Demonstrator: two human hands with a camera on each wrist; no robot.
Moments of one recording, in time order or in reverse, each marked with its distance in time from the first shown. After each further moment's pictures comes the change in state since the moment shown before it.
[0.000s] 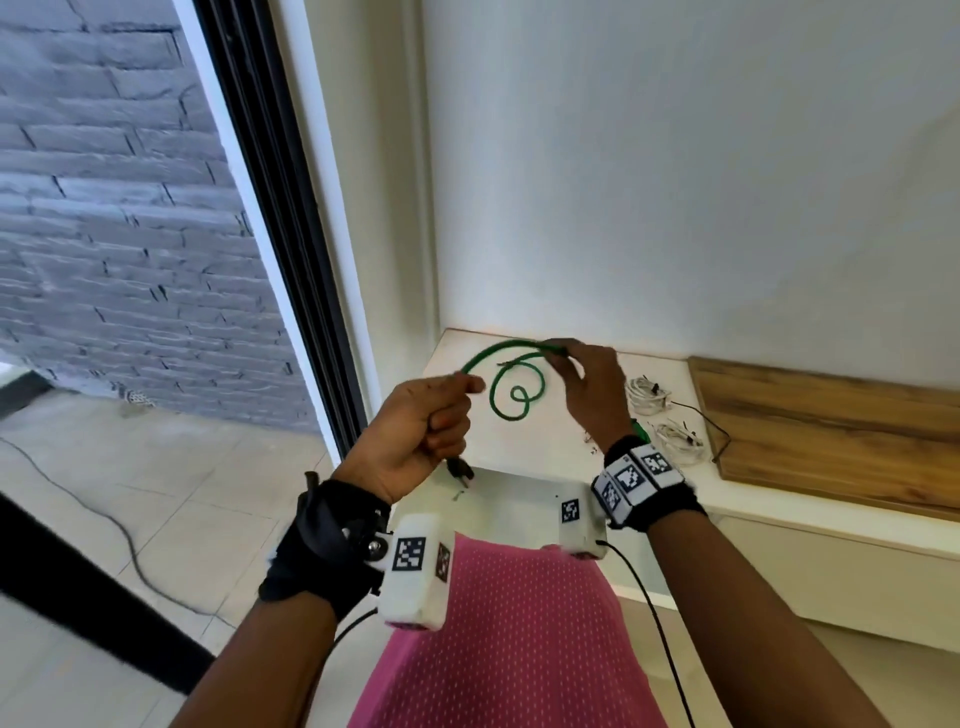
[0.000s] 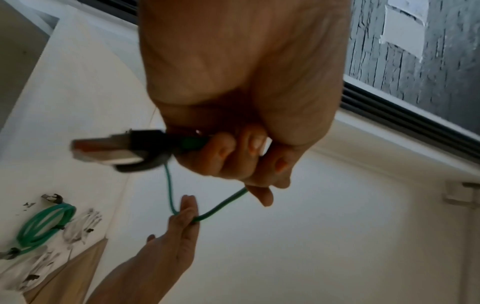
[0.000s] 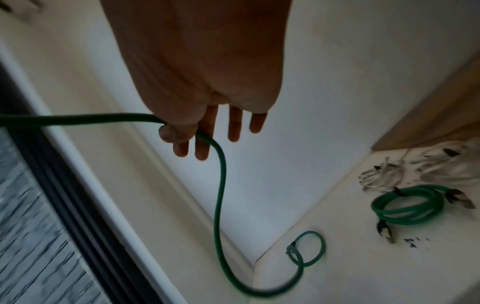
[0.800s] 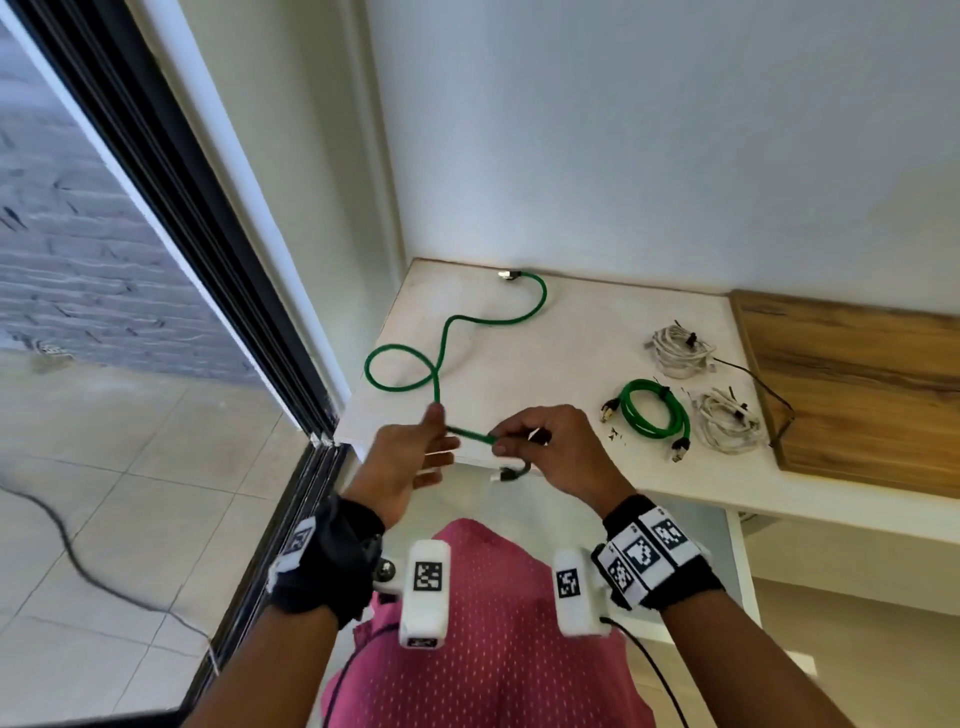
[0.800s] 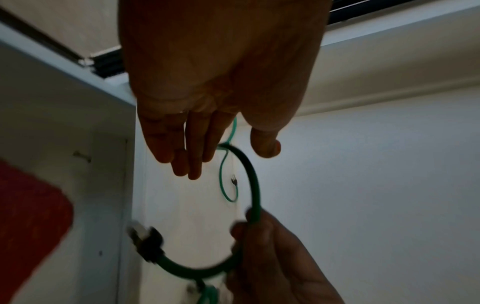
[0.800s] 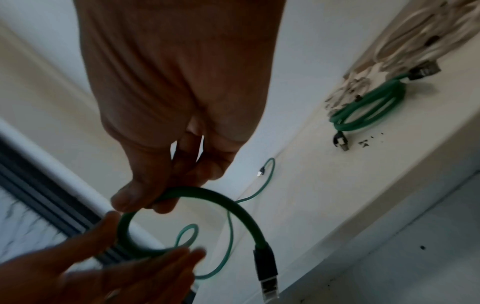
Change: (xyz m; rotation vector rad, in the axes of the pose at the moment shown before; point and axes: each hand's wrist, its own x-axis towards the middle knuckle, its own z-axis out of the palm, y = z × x) left_hand 0.153 -0.130 -0.111 0.311 0.455 -0.393; right_hand -0.018 0.103 0.082 0.301 -0.516 0.334
